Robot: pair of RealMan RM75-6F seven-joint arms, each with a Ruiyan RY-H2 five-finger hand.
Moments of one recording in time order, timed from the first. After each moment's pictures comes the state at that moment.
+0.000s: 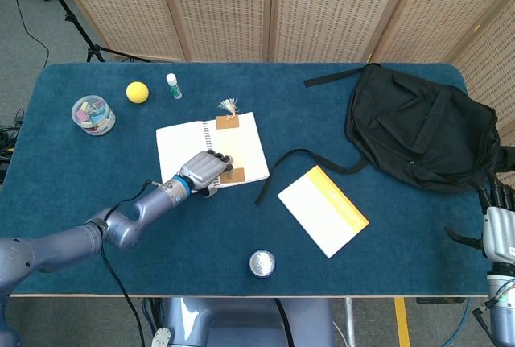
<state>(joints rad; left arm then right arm) -1.13 -1.57 -0.09 -1.17 1.08 0.44 0.10 0.12 -1.22 0.19 -1.46 -1.27 1.38 0.06</state>
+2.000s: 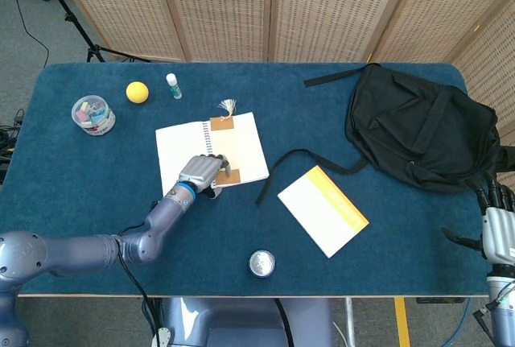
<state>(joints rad) -1.22 -1.58 -0.07 -1.37 0.38 0.71 0.40 0.12 -1.19 0.18 -1.50 -1.29 1.38 0.10</state>
